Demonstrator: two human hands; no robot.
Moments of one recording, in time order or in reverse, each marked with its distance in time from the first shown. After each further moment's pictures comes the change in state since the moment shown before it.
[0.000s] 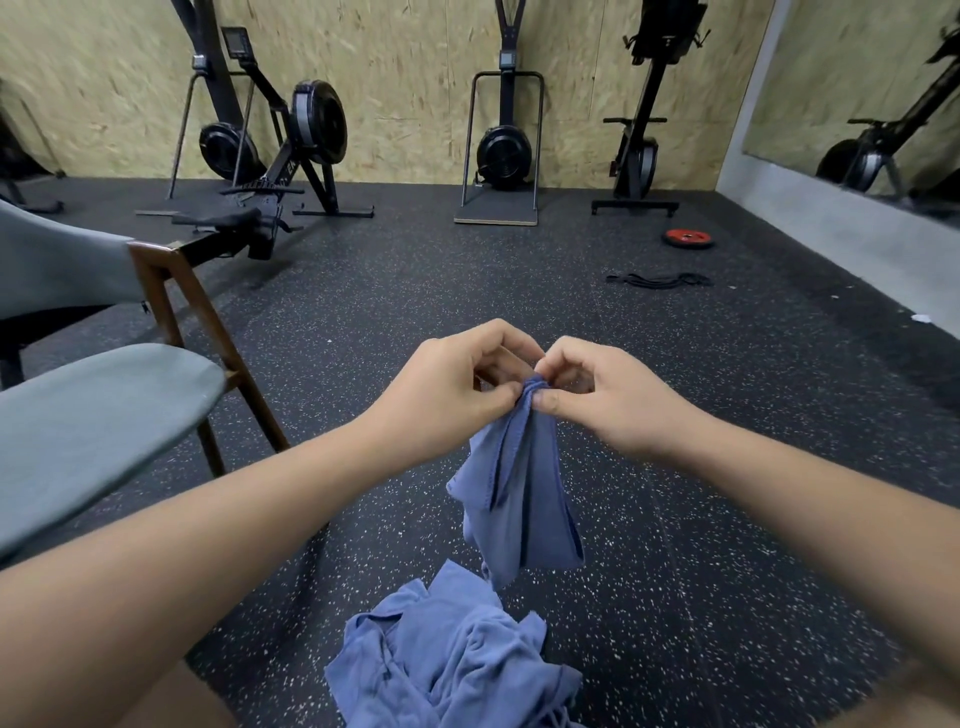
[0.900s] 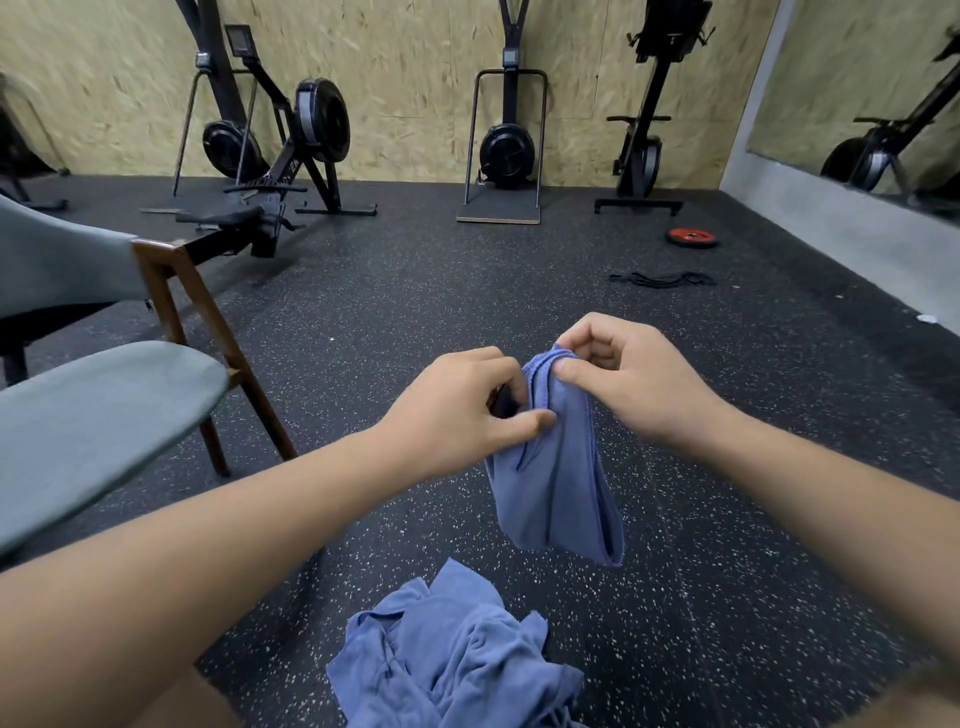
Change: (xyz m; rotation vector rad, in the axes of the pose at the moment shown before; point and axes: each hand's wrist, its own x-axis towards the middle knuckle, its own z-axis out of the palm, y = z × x) left_hand 0.002 -0.022 0.015 0.364 -0.008 0.087; right_hand 0.002 -0.005 -0.012 0.088 0.166 -0.033
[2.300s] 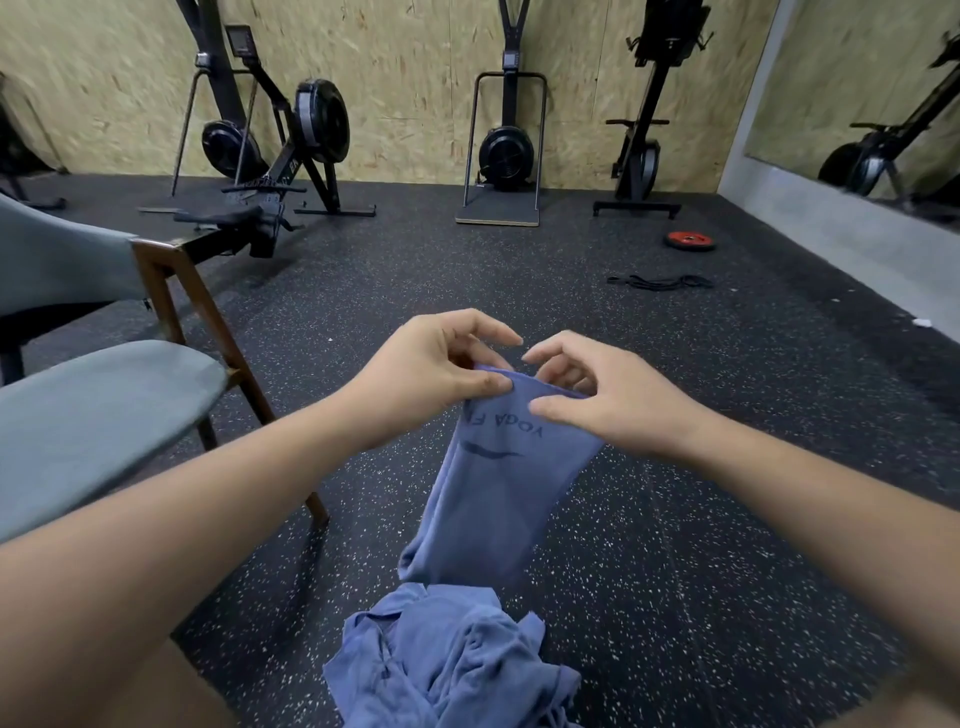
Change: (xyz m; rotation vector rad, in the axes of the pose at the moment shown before) left_hand 0.008 -0.010 -0.035 -0.601 -0.047 -0.241; right_hand -0.007 -0.012 0.008 -0.203 -0.179 0.085
